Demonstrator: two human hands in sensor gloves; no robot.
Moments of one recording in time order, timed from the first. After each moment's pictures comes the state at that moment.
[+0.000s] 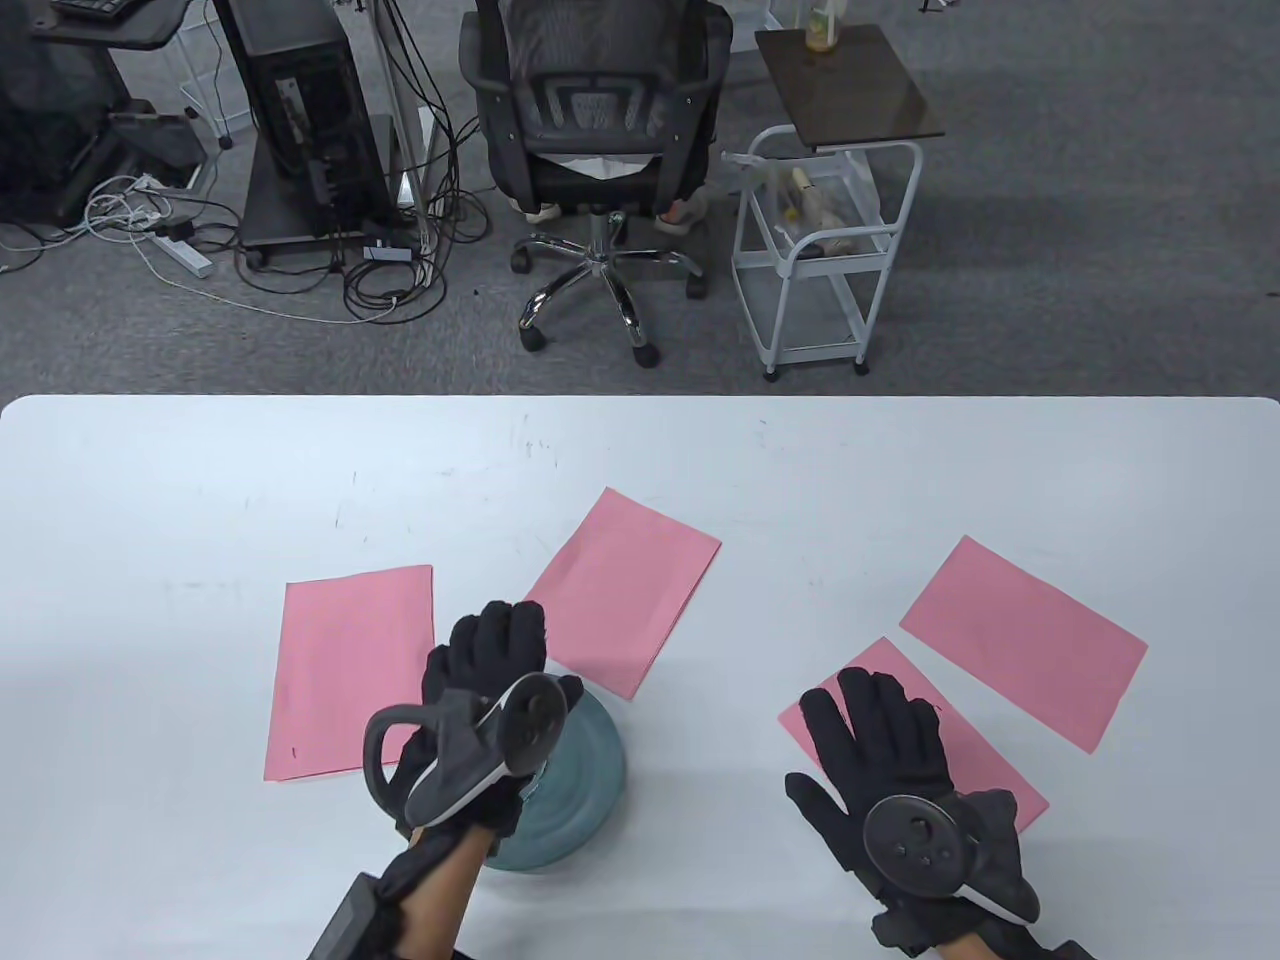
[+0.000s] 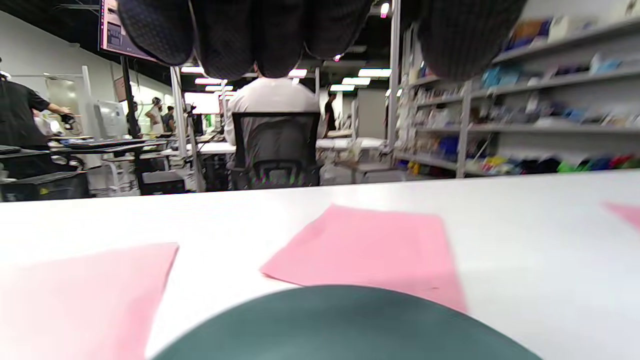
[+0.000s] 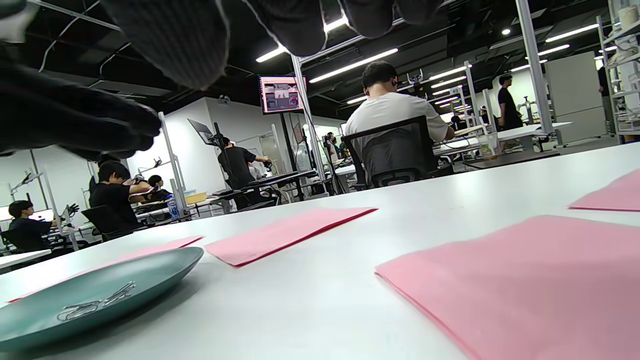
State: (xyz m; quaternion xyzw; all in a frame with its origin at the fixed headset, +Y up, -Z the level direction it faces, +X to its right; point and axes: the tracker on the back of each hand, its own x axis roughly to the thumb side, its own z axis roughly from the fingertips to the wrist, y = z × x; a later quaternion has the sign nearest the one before) left_hand -0.130 -0.652 -0.282 0.02 -0.03 -0.01 1.00; right_hand 0.200 -0.689 -0.211 0.20 -0.07 0.97 0.13
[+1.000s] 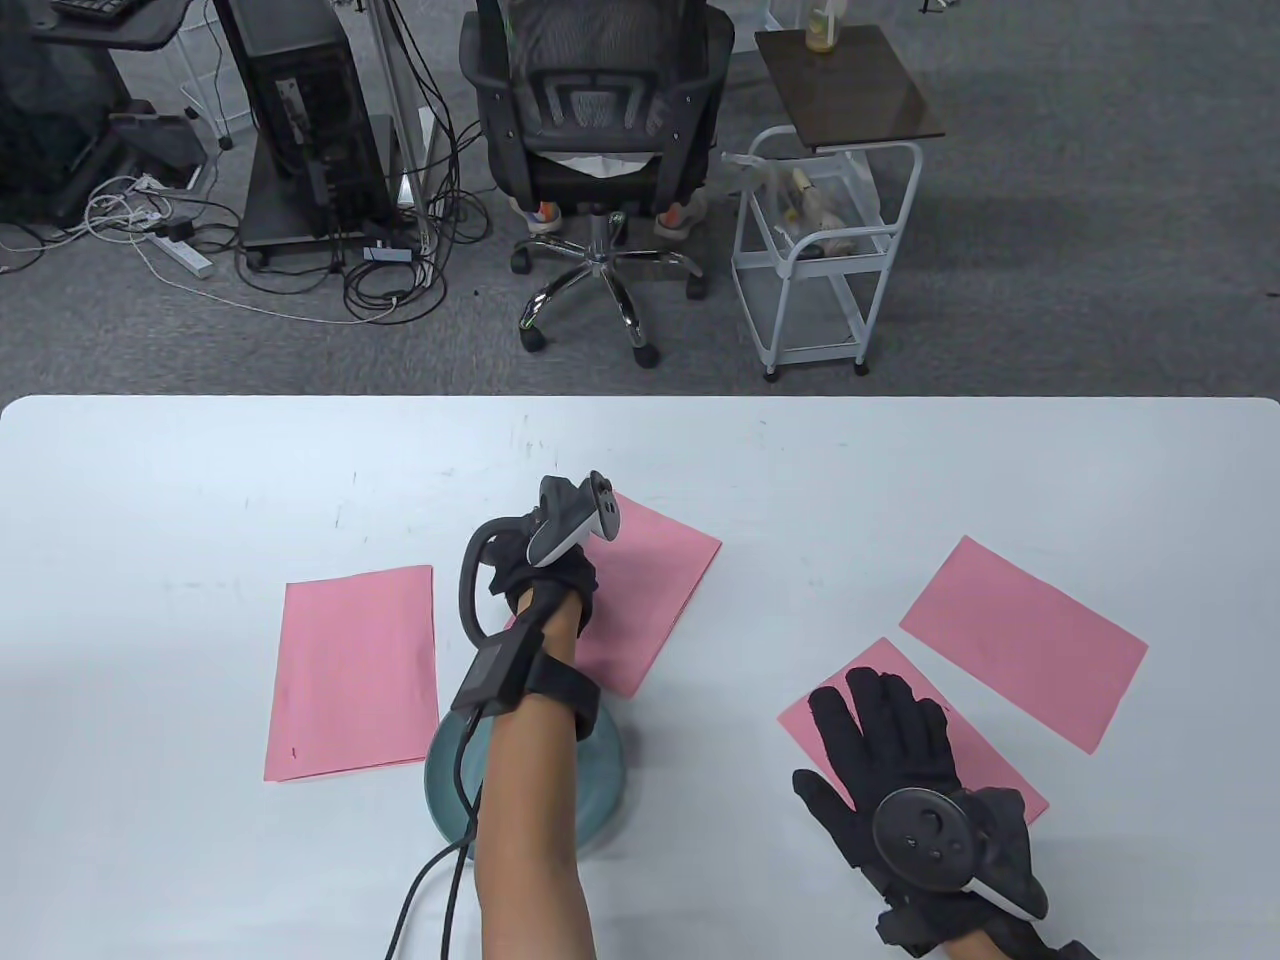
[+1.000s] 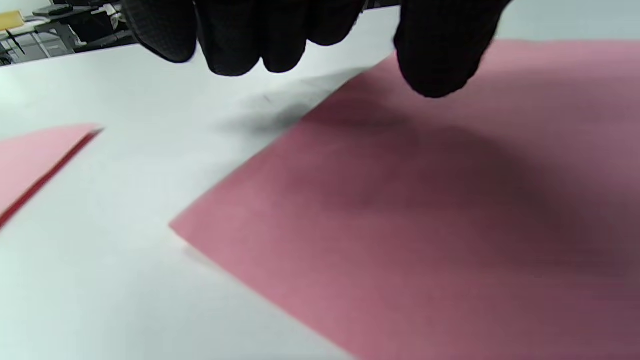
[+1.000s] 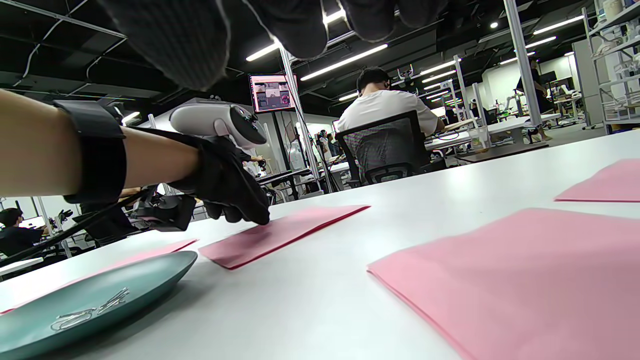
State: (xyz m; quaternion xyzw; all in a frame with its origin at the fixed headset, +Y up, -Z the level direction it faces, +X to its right) left_hand -0.102 -0.744 -0.480 -0.23 0.09 -0.04 0.97; right_hand 0.207 -0.691 -0.216 0.18 -0.06 0.97 0.15
